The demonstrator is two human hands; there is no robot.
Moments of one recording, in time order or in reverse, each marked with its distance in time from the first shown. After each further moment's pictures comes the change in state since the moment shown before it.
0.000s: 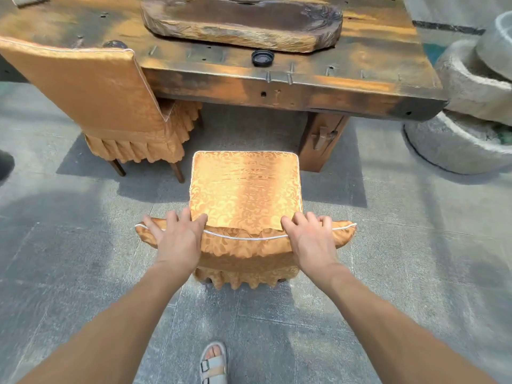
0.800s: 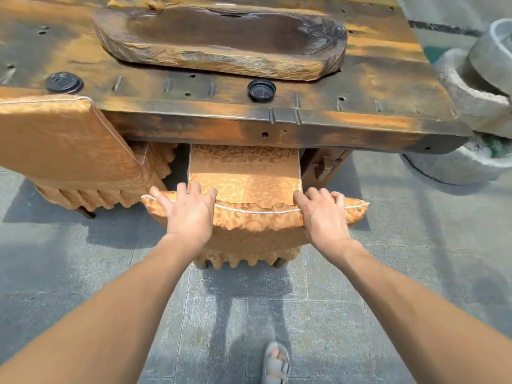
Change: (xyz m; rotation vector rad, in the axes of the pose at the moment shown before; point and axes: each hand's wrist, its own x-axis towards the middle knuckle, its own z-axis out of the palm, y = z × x) left_hand 0.293 -0.007 -0.076 -0.004 0.084 0.123; right_hand 0.275 0.041 -0.021 -0.070 0.022 0.151
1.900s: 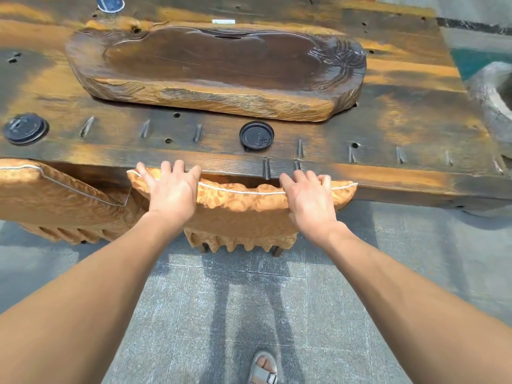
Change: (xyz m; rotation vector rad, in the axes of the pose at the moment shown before) left_hand 0.230 0.006 -0.037 -0.006 0.032 -0.040; right_hand 0.229 0.051 -0.018 0.084 -0.022 -0.093
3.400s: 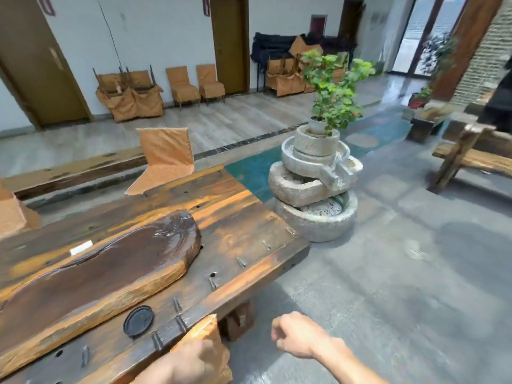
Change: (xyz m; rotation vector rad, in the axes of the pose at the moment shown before) left_hand -0.086 0.204 -0.222 -0.258 -0.678 0.635; right_hand -0.236 0.150 -0.183 0.645 -0.385 0.595
